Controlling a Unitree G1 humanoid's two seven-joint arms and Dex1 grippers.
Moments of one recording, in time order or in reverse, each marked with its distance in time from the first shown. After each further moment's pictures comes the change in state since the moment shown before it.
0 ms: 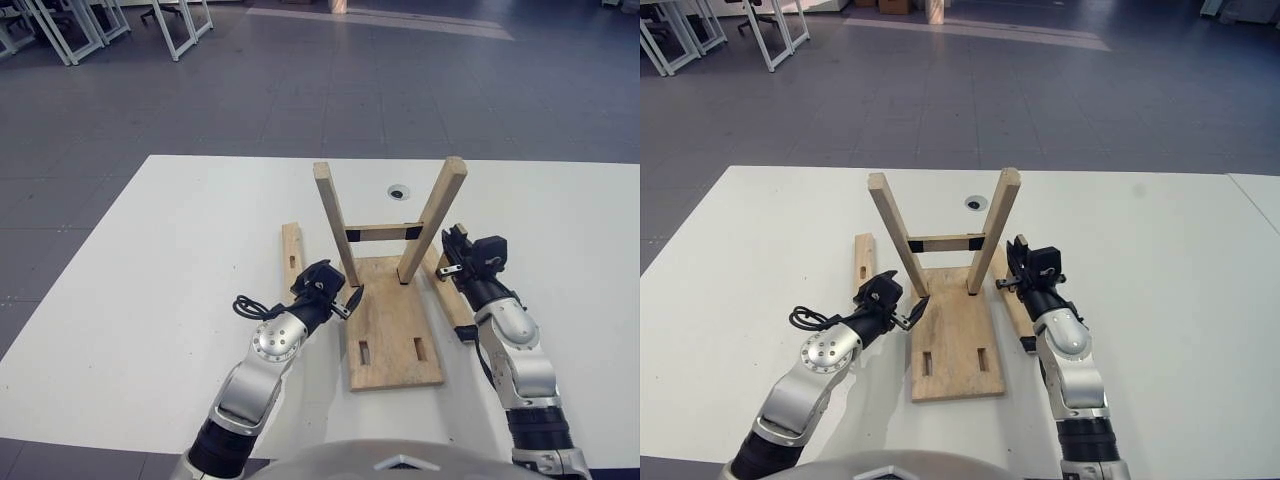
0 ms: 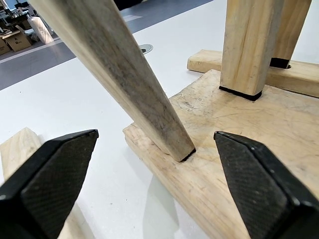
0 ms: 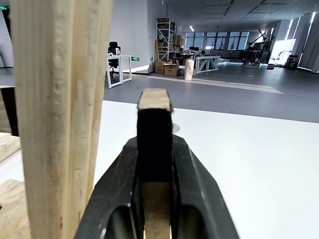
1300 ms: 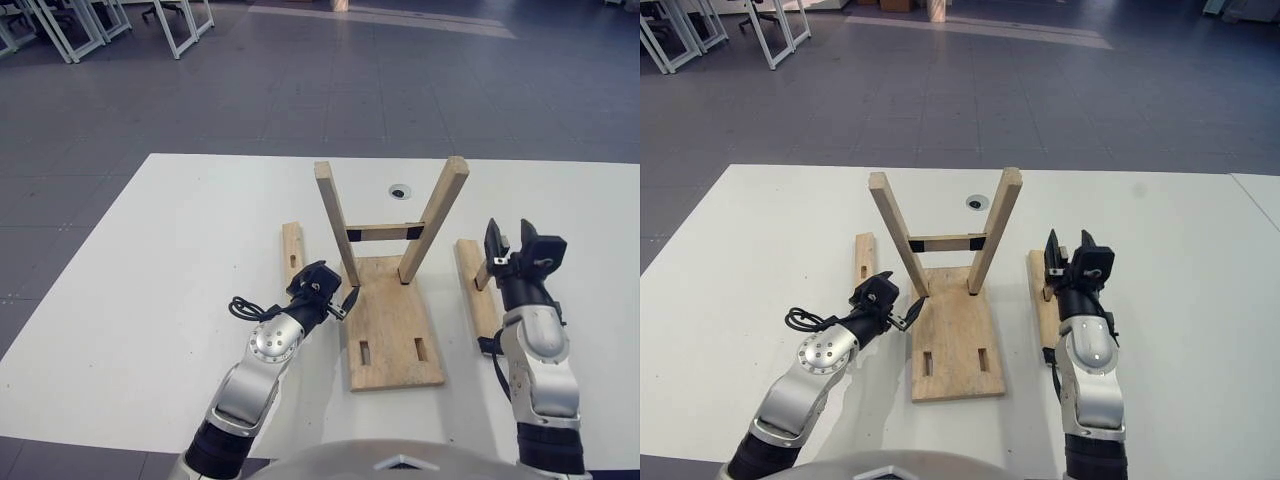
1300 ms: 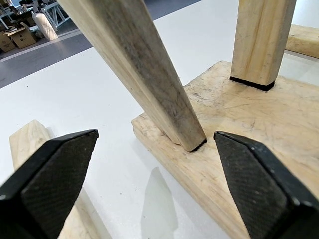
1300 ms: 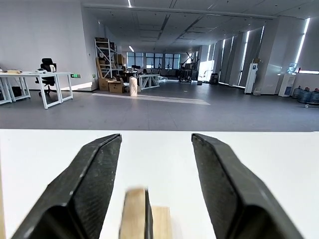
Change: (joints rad) left arm 0.009 0.010 0.008 -0.001 0.008 0.000 0.008; right arm 0.041 0.053 -0.127 -0.297 -0.041 0.126 -0.195
